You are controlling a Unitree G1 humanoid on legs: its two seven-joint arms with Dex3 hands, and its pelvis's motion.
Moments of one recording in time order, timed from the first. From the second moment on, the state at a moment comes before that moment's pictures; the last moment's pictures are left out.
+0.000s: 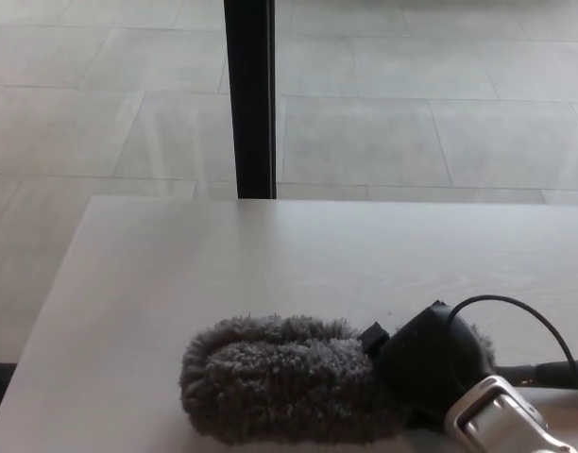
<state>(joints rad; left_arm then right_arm) -0.05 0.66 0.56 1.26 -0.26 -0.06 -0.53 -0.58 -0.50 0.97 0.39 -1.26 0.31 -0.07</state>
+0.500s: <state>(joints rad) -0.03 0.66 0.55 1.26 -0.26 -0.06 -0.53 -0.78 -0.38 0.82 0.83 -1.19 0.27 -0.03</state>
